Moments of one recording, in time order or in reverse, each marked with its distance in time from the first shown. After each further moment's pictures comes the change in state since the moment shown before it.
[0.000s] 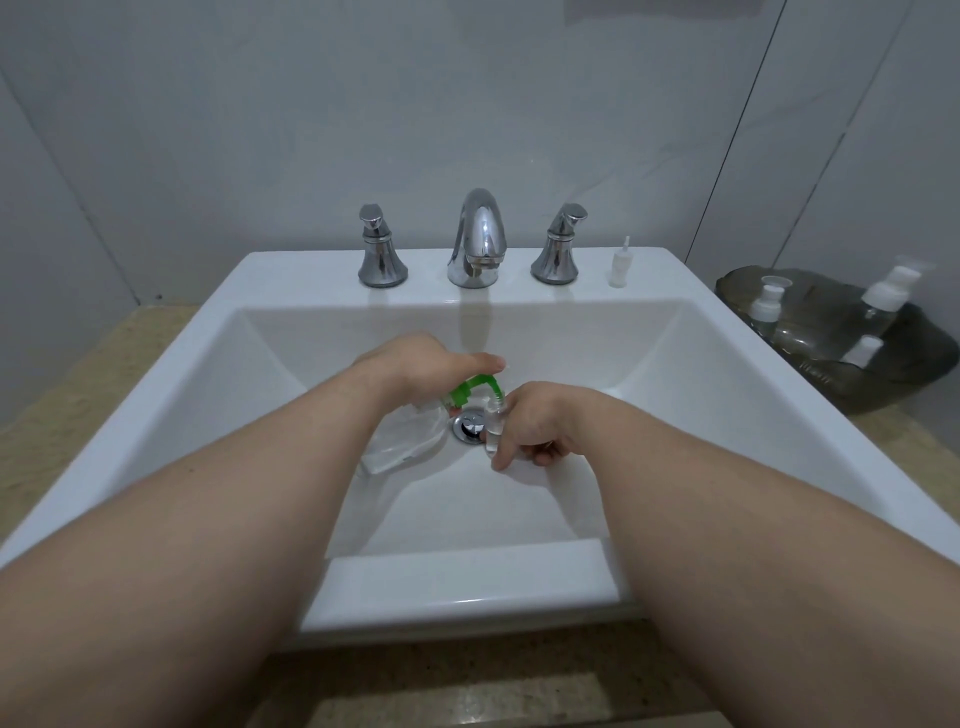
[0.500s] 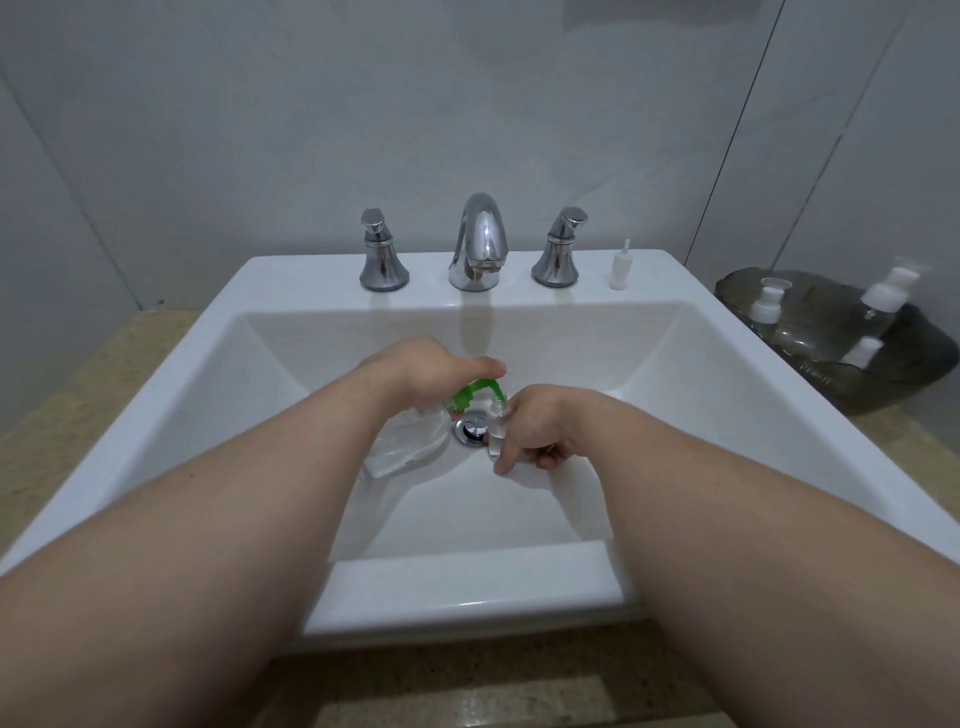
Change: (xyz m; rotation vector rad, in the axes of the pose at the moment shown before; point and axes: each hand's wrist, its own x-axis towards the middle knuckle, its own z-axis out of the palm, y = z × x) left_hand -0.002 0.002 0.001 0.029 0.024 0.002; right_hand 0.002 0.002 0.000 0.011 0.011 0.020
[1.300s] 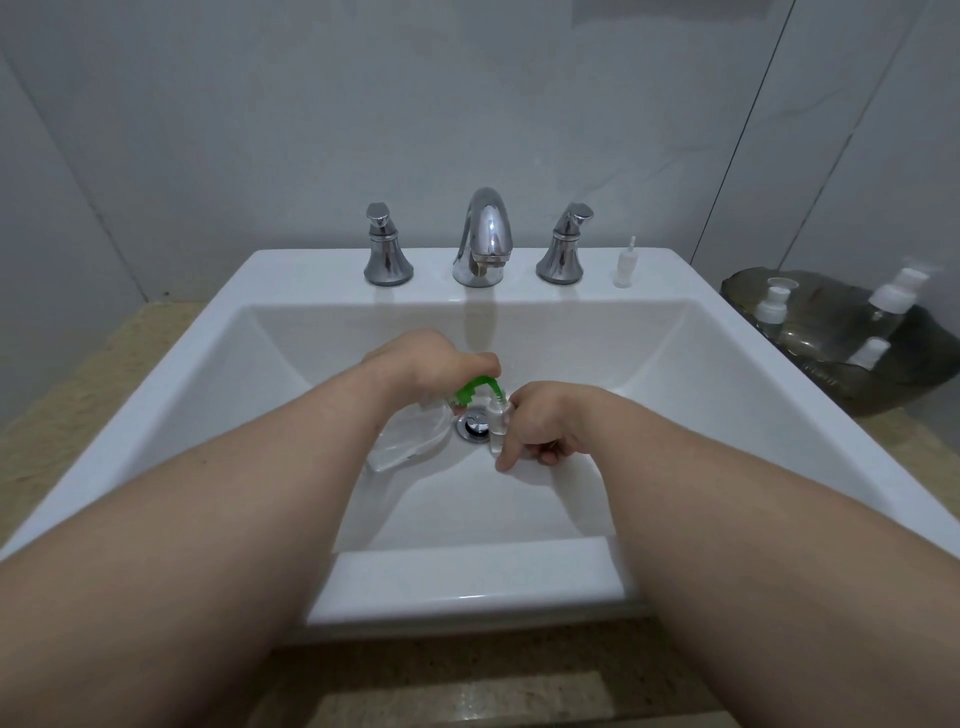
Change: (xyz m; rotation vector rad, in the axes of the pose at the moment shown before) left_hand -0.002 0.003 0.001 -0.014 0.001 -0.003; right_hand 0.006 0.002 -0.001 0.019 -0.004 0.000
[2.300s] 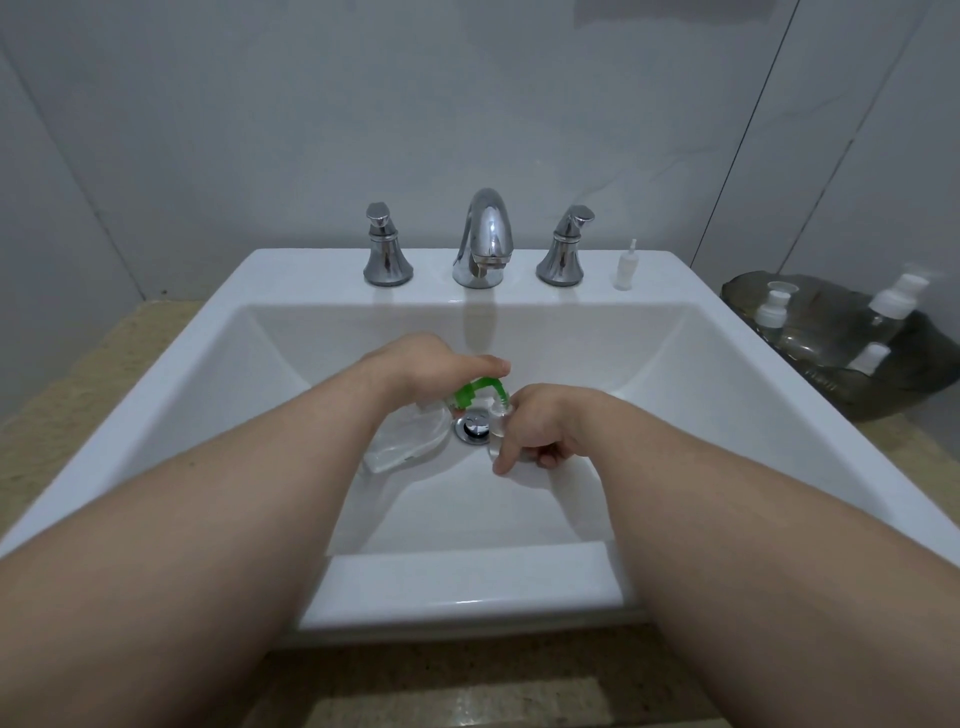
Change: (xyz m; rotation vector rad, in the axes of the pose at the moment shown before) left_hand 0.000 -0.002 -0.001 -0.057 -0.039 -0.017; right_hand 0.006 0.001 0.000 -0.022 -0.026 0.009
